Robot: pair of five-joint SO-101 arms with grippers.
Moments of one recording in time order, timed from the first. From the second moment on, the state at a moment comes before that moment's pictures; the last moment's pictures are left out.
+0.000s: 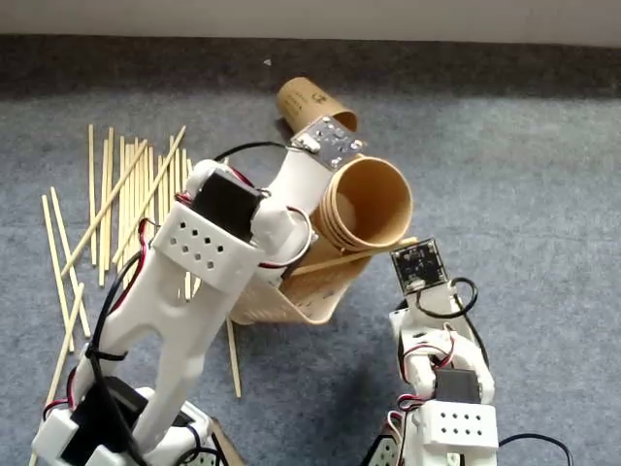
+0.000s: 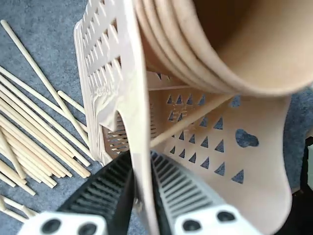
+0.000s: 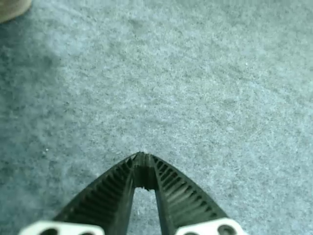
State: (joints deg) left arm 26.5 -15.4 -2.0 101.5 -0.5; right arm -1.6 -82.5 95.5 40.3 21.6
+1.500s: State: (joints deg) left arm 7.7 15.2 -26.8 100.6 7.0; right arm -1.6 -82.5 95.5 40.3 21.6
